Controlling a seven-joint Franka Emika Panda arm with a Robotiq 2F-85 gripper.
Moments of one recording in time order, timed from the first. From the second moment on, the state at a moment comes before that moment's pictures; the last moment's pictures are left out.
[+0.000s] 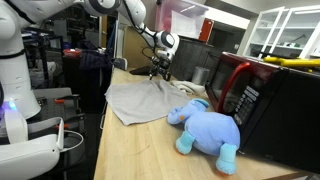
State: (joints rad) arm 0.11 0.90 -0.12 -1.14 -0.14 1.59 2.01
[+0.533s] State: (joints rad) arm 0.04 0.90 -0.05 -1.02 0.14 1.38 1.99
